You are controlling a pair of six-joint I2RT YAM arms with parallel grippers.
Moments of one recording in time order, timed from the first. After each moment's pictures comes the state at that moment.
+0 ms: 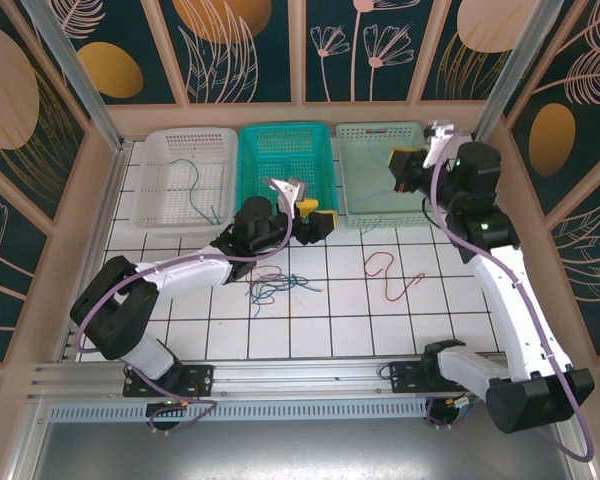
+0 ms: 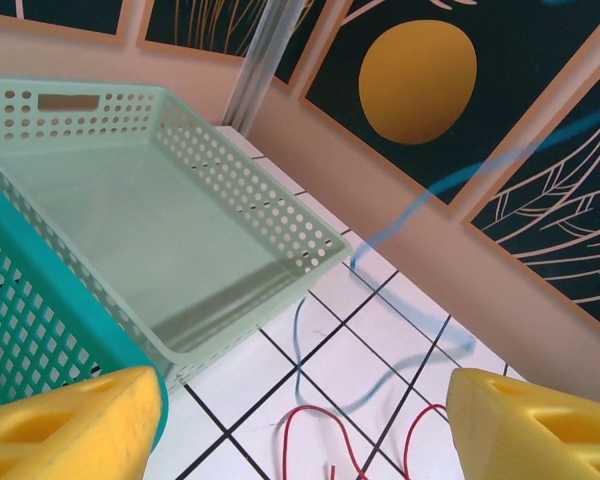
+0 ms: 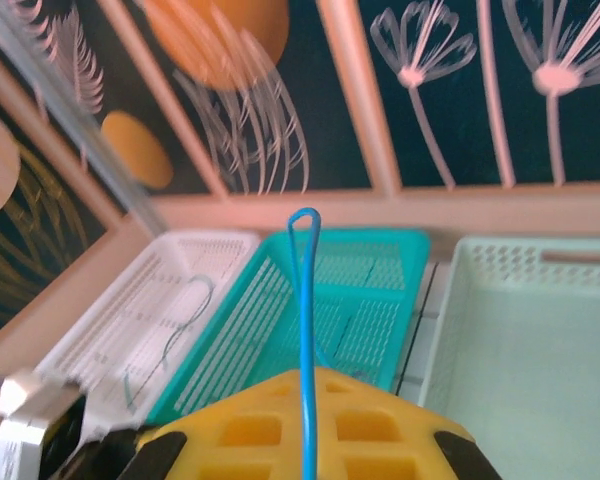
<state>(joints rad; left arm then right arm) -0.74 1.58 0.87 0.58 0.27 -0.46 0.20 1.09 1.21 -0.30 -0.37 0.26</state>
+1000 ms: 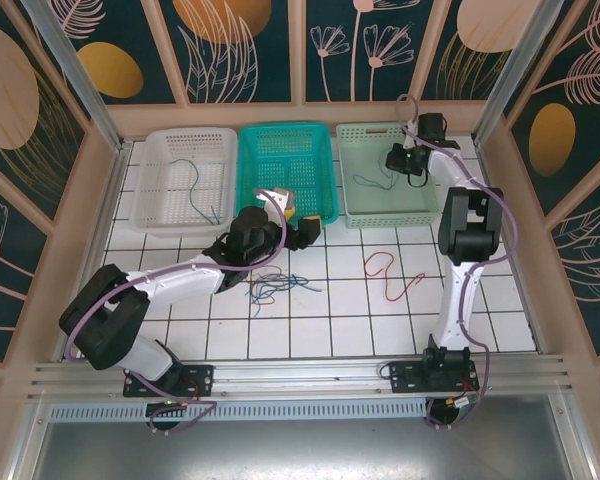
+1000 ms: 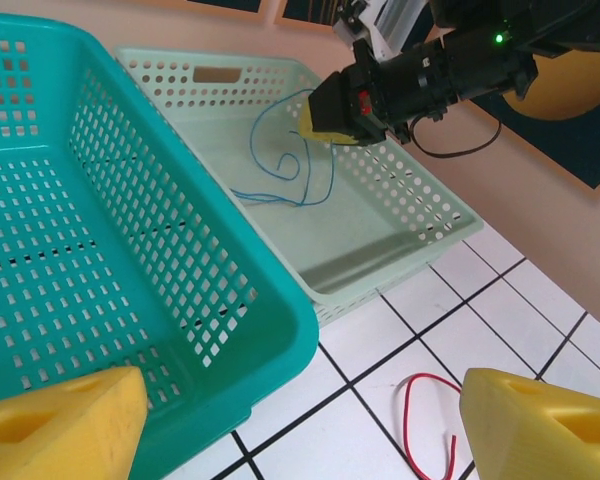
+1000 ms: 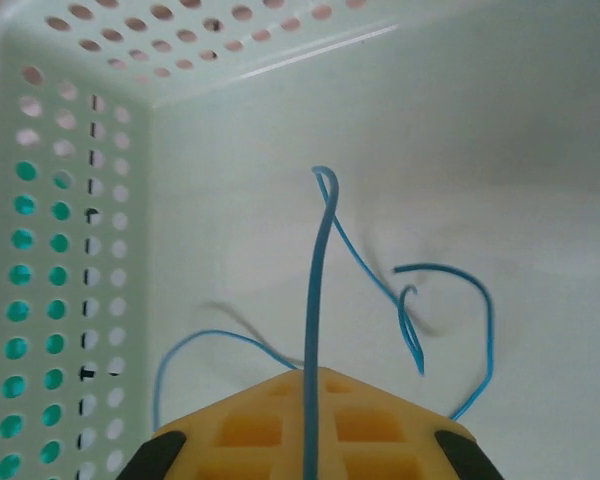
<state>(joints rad) -0.74 1.51 0.77 0.48 0.05 -0.40 0.01 2.24 1.86 -0.53 -0.37 0.21</state>
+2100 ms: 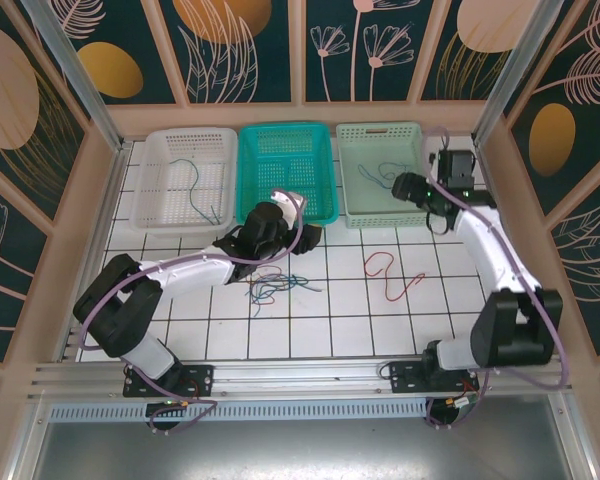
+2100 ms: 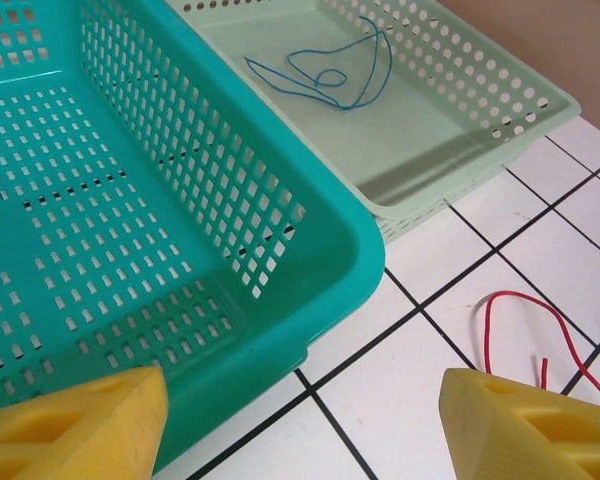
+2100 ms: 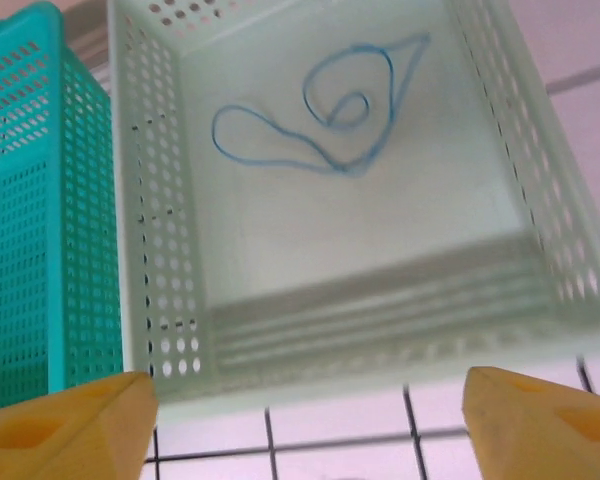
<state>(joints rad) -0.75 1.60 0.87 0.27 0.02 -0.27 0.06 1.35 1.10 -0.55 -0.15 0.38</state>
